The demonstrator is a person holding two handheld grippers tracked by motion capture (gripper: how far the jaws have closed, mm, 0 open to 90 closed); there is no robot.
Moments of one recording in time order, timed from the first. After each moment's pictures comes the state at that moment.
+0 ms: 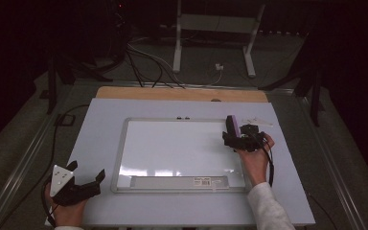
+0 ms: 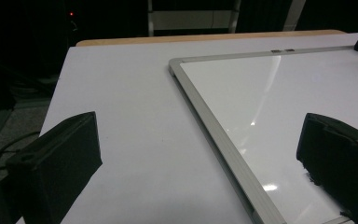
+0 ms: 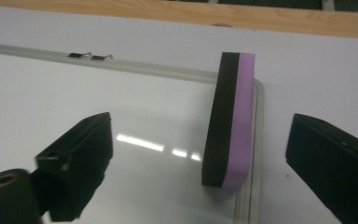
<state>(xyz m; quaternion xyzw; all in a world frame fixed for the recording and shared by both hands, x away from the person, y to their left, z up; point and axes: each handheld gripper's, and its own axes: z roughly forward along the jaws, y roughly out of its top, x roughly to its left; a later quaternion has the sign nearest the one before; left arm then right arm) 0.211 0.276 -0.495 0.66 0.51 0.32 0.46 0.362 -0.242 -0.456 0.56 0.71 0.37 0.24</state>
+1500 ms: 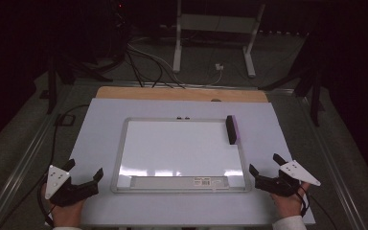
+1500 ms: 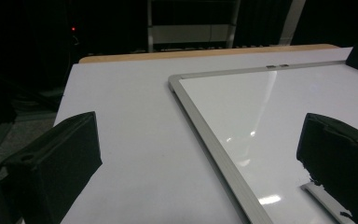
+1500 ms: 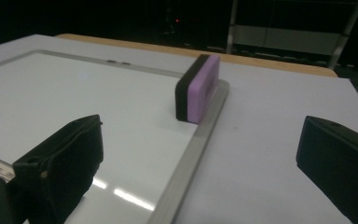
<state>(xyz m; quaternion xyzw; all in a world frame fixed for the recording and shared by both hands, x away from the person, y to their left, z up) 0.207 0.278 -0.486 0.64 0.49 0.33 0.48 0.239 -0.322 -0.484 0.46 0.68 0.48 0.31</state>
